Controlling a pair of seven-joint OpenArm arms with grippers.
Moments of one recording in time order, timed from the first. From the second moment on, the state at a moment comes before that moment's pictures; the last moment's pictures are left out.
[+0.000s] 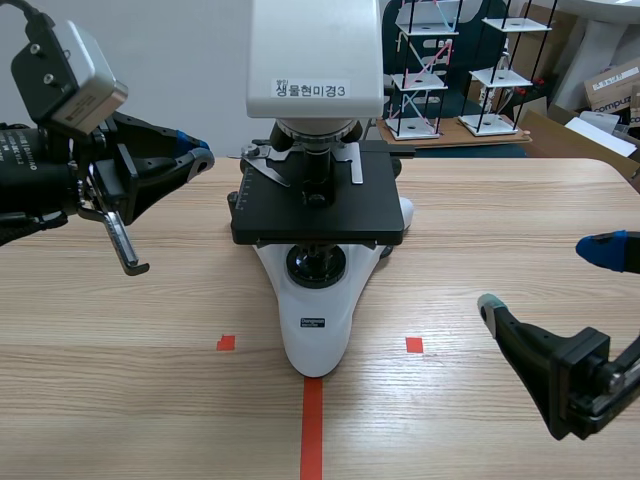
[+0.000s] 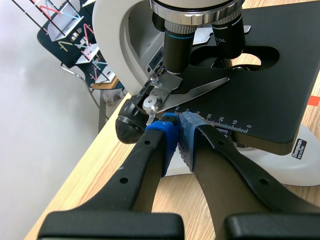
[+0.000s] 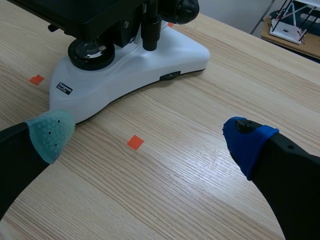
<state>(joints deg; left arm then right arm) -3.4 -43.8 20.6 96.5 -8.0 -29.4 -12.3 -45.2 31.4 12.3 114.8 16.8 24.0 5.0</state>
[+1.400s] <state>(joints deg) 13.9 -43.8 6.0 96.6 -8.0 -29.0 -21.6 -45.2 31.4 12.3 114.8 16.8 24.0 5.0</state>
